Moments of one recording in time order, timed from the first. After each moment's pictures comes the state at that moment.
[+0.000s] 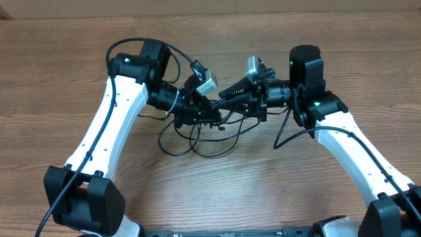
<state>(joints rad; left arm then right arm) -0.25 1.74 1.57 -1.35 1.09 0.92 0.29 1.52 1.08 -0.02 -1.27 -0.27</state>
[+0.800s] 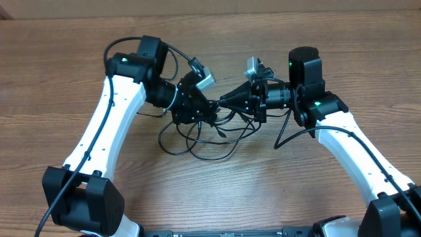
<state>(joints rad) -0.22 1.74 1.57 -1.27 0.97 0.77 0.28 1.52 1.08 -0.10 -1.23 -0.28</state>
